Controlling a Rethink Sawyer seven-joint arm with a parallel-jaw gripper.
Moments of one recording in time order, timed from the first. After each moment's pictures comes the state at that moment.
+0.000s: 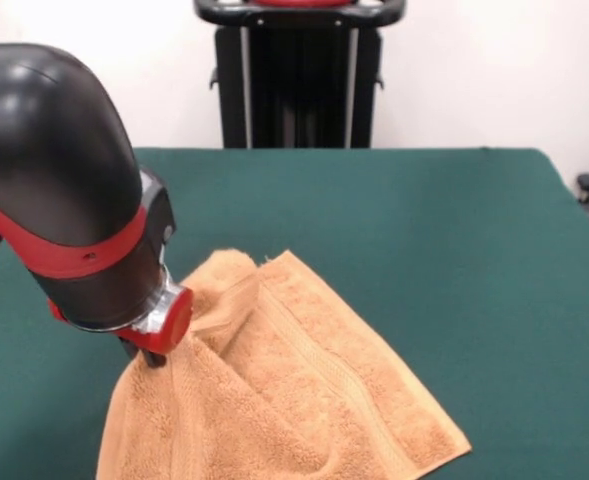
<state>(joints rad) -0.47 -0.13 0.34 0.62 -0.39 1.39 1.89</state>
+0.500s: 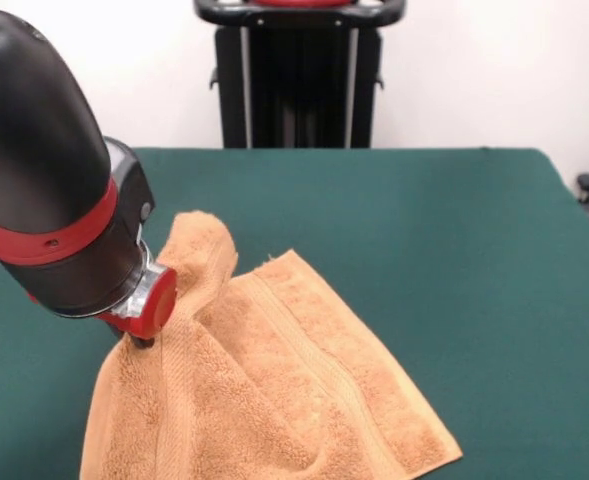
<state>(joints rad) -0.45 -0.08 0.36 0.44 -0.40 1.59 1.85</state>
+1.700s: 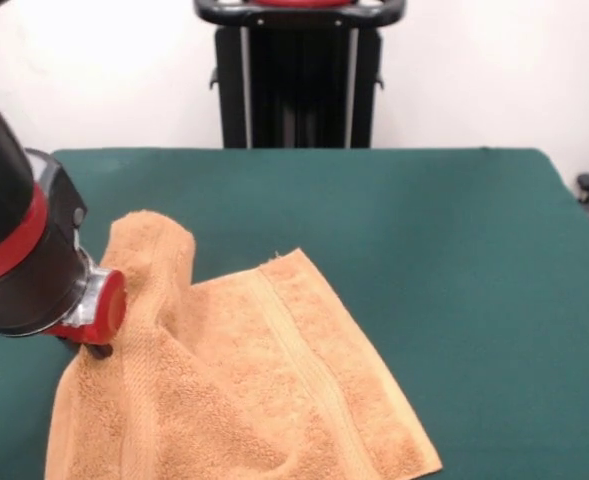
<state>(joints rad) -0.48 0.01 0.59 0.19 -0.63 1.77 1.55</state>
